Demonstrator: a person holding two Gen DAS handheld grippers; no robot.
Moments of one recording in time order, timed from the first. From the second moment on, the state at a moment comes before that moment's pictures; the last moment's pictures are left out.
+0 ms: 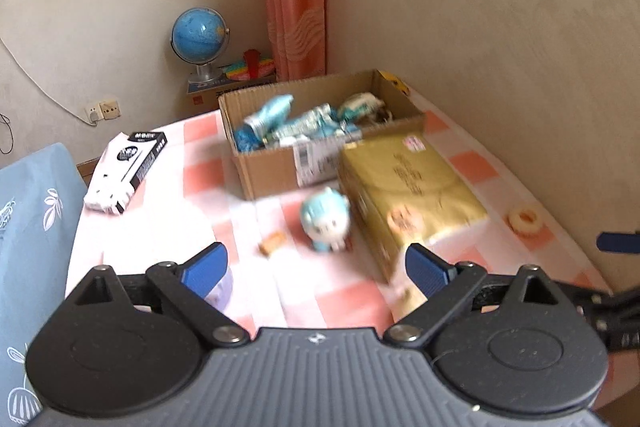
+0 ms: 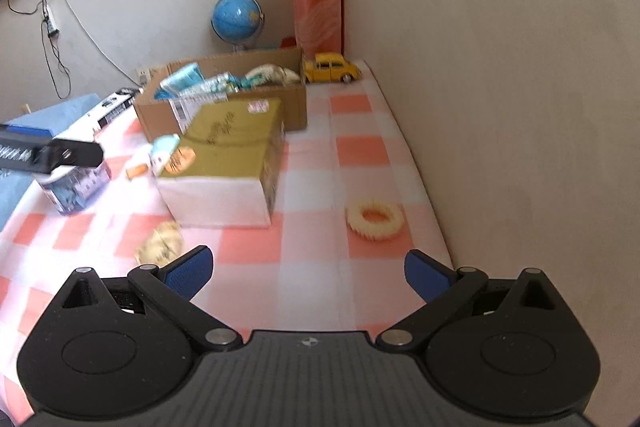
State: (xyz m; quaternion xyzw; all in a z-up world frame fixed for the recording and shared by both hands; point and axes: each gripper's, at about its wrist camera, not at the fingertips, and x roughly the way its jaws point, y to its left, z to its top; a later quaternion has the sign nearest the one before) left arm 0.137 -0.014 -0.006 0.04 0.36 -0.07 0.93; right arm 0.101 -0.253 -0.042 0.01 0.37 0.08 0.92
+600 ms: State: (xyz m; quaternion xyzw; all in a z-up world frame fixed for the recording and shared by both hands) left arm 0.126 -0.054 -0.063 0.07 0.39 -0.17 0.90; right arm 0.108 -0.259 -0.095 -0.02 0.43 0.06 0.90
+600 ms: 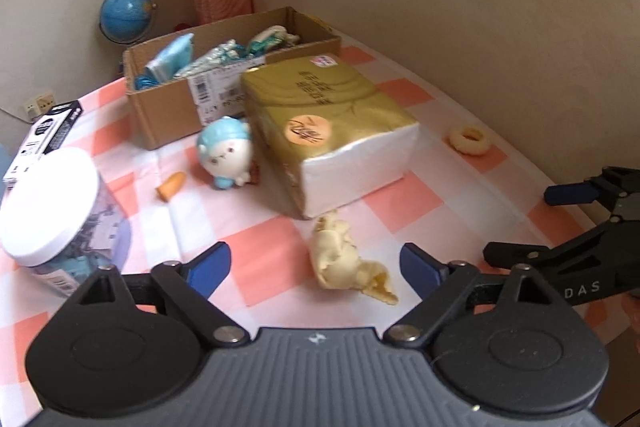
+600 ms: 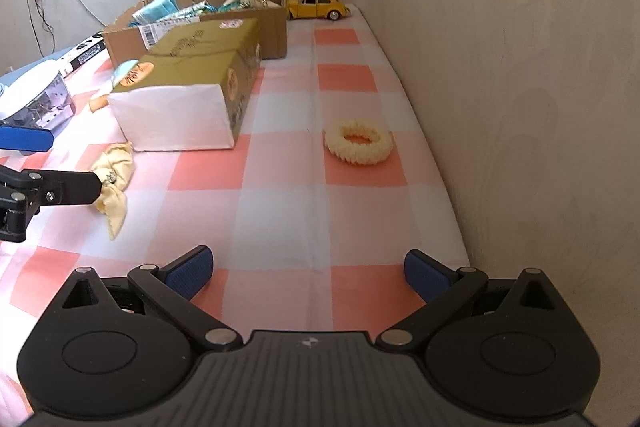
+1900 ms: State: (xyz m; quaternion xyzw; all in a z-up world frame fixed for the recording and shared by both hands) left arm 0.144 -0.025 -0.082 0.03 0.41 -0.13 0.90; right arm 0.158 -0.260 -0.100 -0.03 0.41 0.05 0.91
